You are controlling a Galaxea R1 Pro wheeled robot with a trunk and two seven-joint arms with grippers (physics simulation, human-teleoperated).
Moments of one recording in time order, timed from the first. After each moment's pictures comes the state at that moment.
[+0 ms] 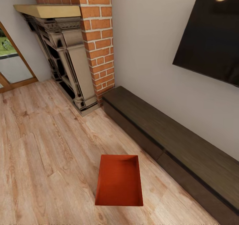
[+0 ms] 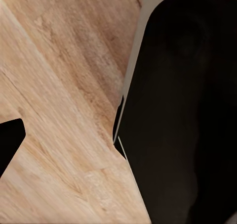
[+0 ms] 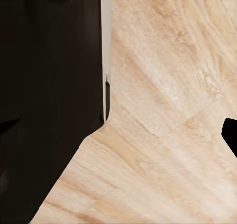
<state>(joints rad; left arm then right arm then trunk) -0.20 0.01 -0.06 -0.02 0.28 -0.10 0.17 -0.12 -0.07 0.31 0.03 -0.32 -0.23 -0.03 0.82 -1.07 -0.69</state>
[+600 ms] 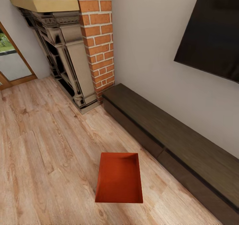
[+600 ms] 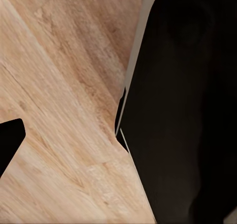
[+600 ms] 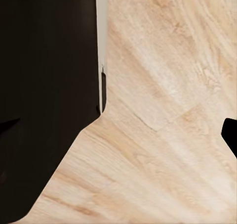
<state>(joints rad) -0.20 0.01 -0.06 -0.02 0.28 -0.10 0.17 -0.12 -0.07 0.31 0.03 -0.32 -0.22 -0.04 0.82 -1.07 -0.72</state>
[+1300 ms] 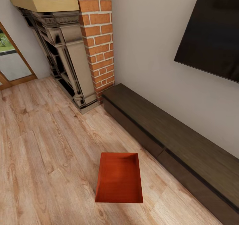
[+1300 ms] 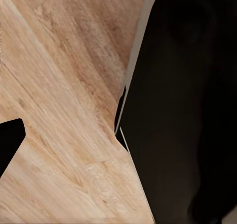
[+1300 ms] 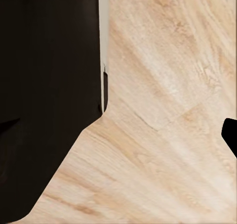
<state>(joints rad) -0.20 0.01 -0.05 -0.02 0.29 -0.10 0.17 -0.12 -0.06 0.31 0.03 -0.32 -0.22 -0.05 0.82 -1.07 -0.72</state>
